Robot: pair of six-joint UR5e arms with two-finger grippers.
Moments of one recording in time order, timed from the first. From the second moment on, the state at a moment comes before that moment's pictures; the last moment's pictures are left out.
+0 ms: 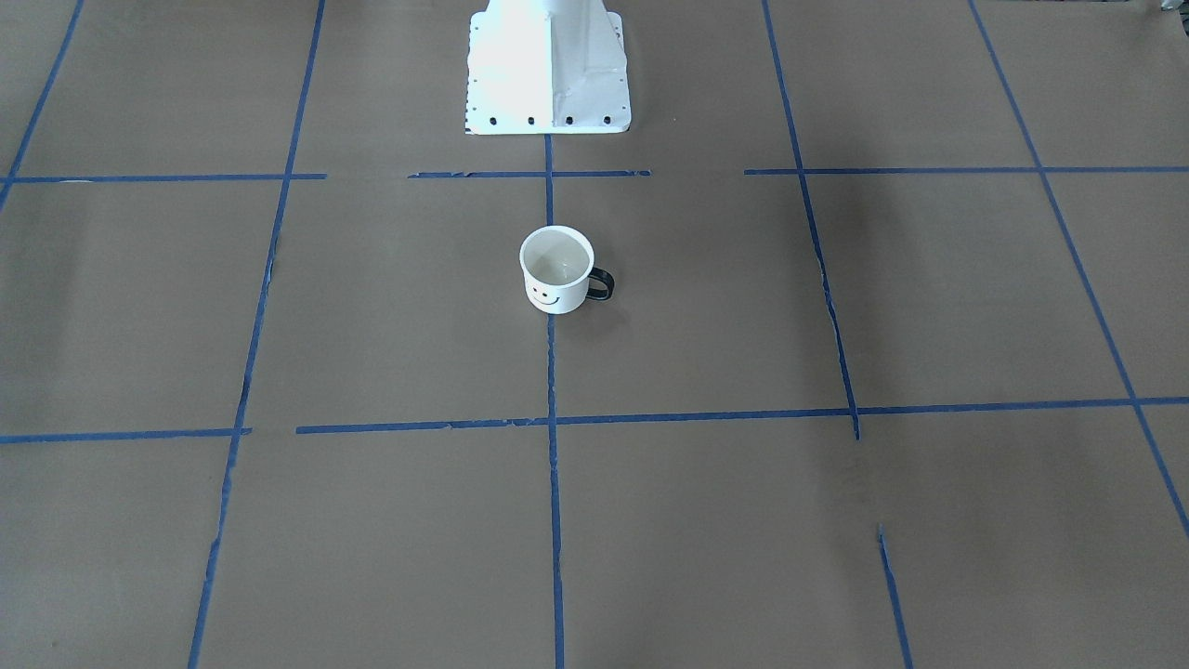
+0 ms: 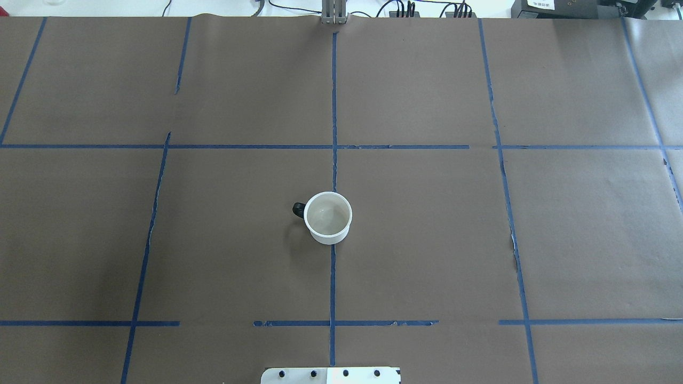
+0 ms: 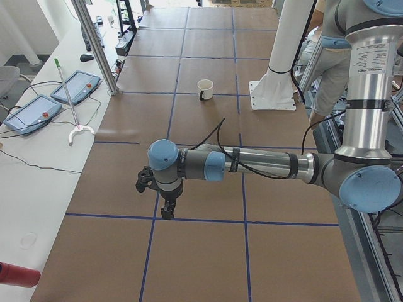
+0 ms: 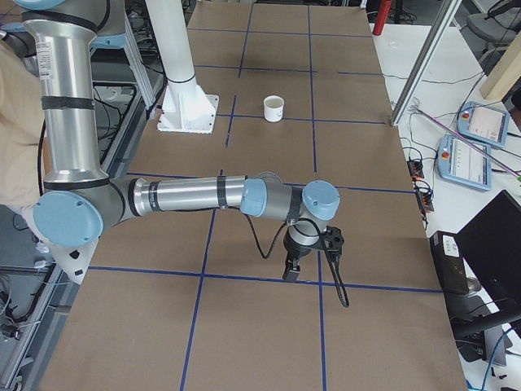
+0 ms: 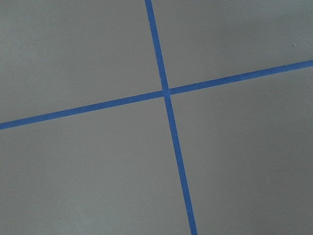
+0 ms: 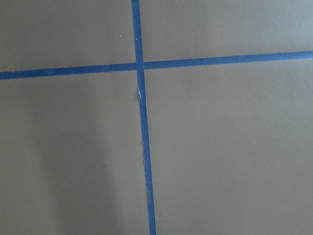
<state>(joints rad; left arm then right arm) -1.55 -1.56 -1.66 -1.55 -2.33 0.15 1.53 -1.53 1.64 -1.83 2.27 0.01</state>
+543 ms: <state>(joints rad) -1.55 -1.56 -1.66 -1.57 -2.33 0.15 1.53 -1.53 1.64 -1.83 2.27 0.01</state>
